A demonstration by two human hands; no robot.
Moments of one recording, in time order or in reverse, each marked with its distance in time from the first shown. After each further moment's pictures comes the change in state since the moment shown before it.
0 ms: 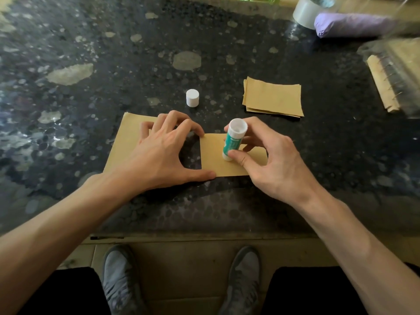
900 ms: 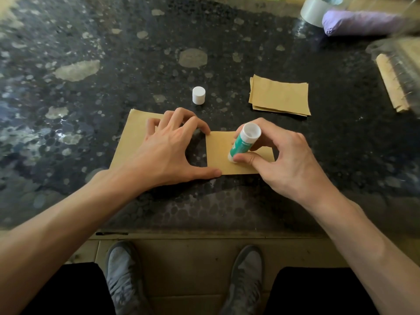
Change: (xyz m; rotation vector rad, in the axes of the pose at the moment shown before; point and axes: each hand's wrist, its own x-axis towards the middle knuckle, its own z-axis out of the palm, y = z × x) left_hand 0.000 -0.002 0.003 0.009 0.029 0.021; right_hand -0.001 -0.004 -0.004 -0.051 0.003 0.045
